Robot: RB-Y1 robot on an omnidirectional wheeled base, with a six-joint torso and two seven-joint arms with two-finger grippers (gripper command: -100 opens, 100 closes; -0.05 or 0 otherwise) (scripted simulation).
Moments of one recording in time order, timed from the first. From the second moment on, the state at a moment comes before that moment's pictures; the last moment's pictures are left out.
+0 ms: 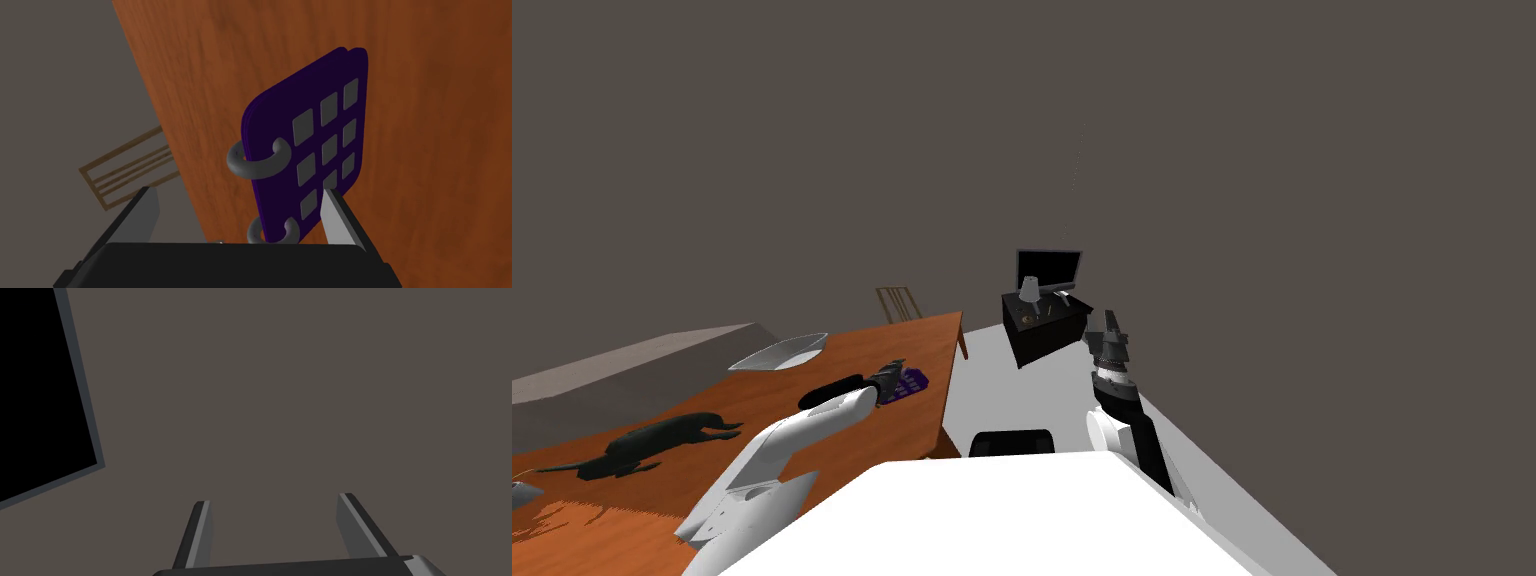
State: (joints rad) left arm 0.23 0.19 0.51 -1.90 0.25 0.97 -0.24; right arm 0.53 -0.04 0.06 -2.26 -0.09 -0.54 -0.02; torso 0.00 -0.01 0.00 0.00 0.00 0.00
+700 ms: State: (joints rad) left arm 0.22 0.20 0.50 -1.82 0.25 0.98 -0.25; right arm 0.53 -0.04 0.06 -2.26 -0.09 -0.54 -0.02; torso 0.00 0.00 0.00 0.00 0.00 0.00
